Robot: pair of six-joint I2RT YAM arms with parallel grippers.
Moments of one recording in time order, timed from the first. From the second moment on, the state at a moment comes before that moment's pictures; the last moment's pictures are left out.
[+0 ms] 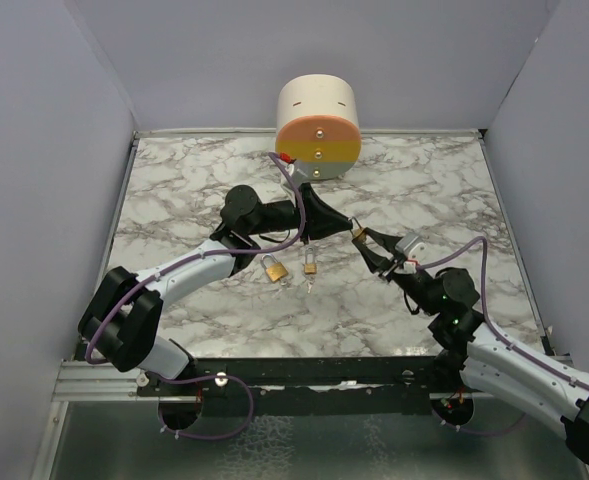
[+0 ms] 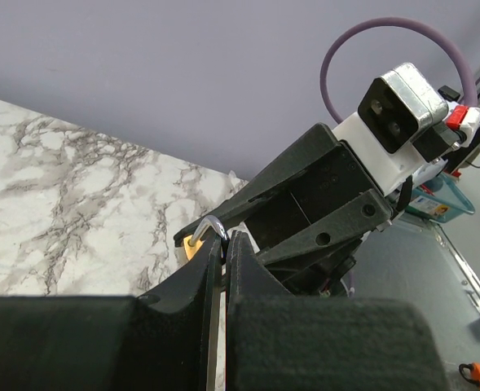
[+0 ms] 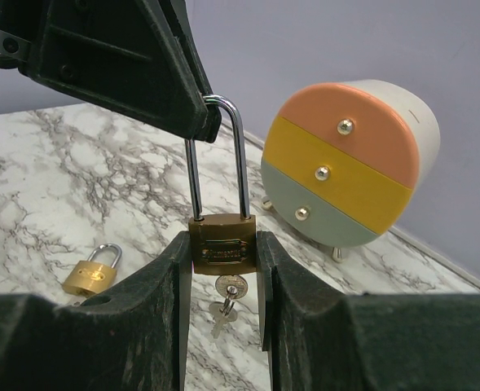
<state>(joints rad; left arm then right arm) -0.67 1.46 0.90 0.84 0.84 -0.62 0.73 0.69 0.28 0.67 -0.03 -0.25</state>
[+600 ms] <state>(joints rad) -0.68 1.48 0.89 0.90 0.81 -0.59 0.73 0.68 0.36 0.53 -0.01 -0.25</state>
